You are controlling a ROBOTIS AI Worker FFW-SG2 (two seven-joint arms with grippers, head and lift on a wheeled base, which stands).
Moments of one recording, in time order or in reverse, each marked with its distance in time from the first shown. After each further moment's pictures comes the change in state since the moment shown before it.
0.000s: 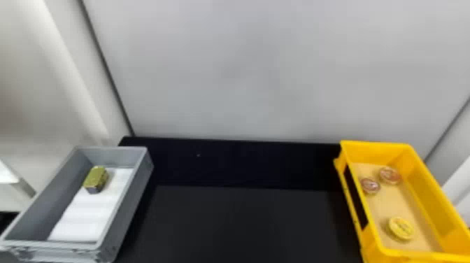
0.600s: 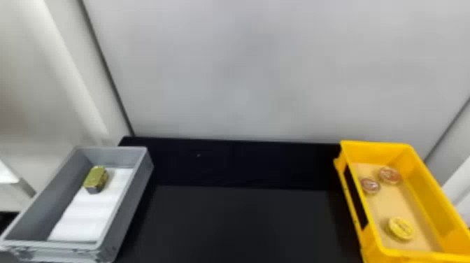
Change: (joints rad) left arm 0.016 0.005 0.020 0.000 0.001 -0.028 0.007; right arm -0.071 -0.010 0.080 0.089 0.004 -0.193 -0.058
